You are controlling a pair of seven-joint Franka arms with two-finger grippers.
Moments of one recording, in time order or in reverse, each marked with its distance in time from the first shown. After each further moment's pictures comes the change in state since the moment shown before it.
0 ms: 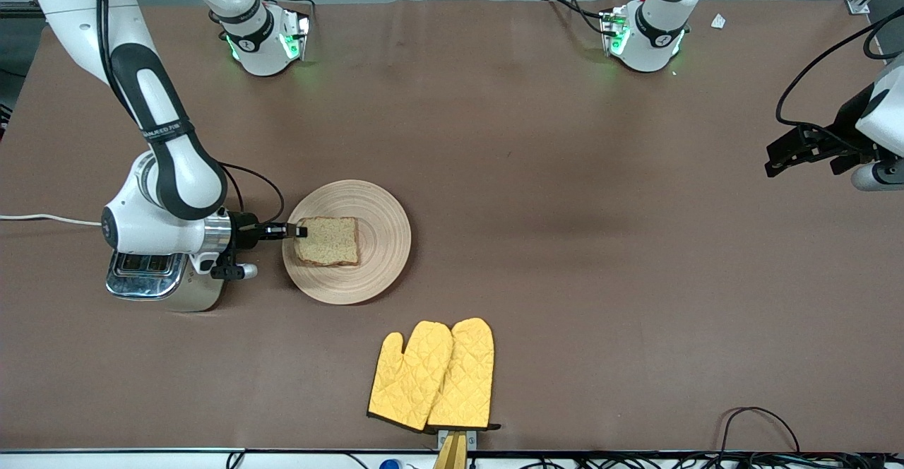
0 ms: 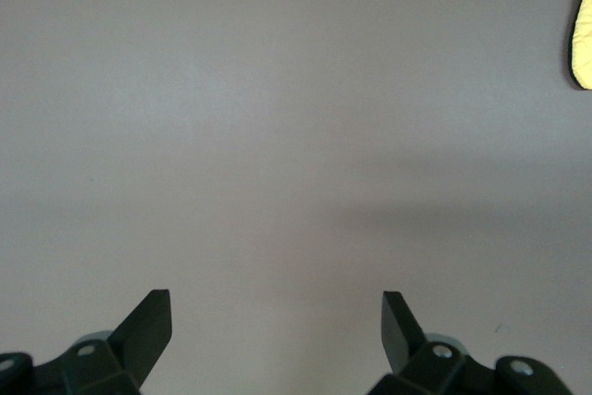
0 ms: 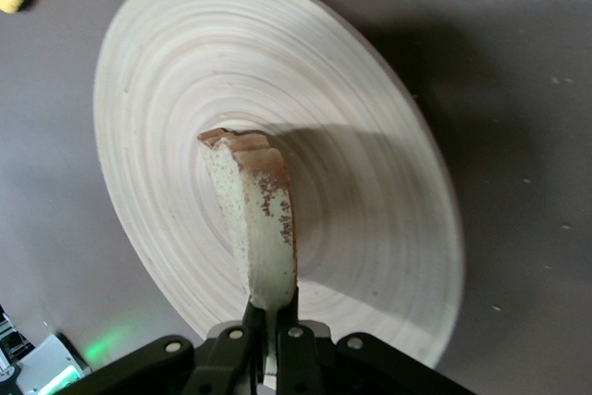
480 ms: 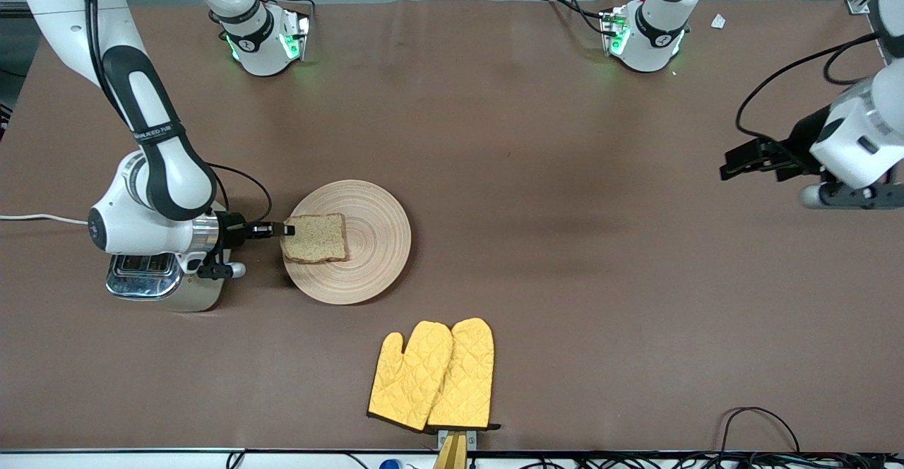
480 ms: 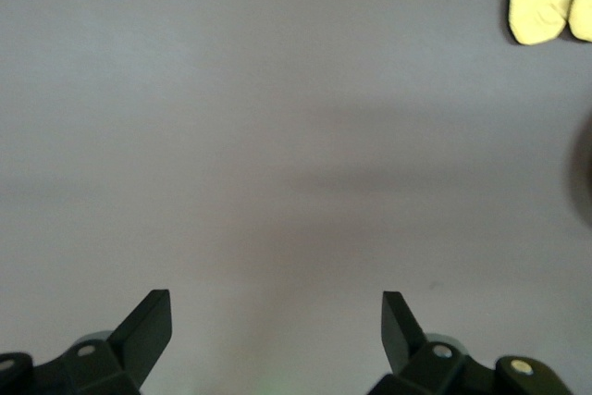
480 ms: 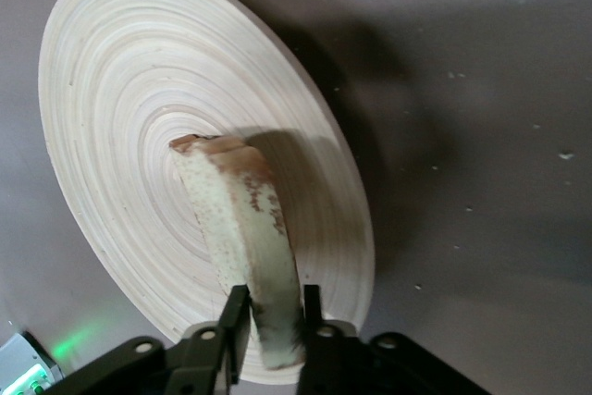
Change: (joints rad) left arm -0.011 0.068 -0.010 -0.027 -0.167 -0.024 0.003; right arm -0.045 0.000 -0.001 -0.003 -0.064 -0.017 0.000
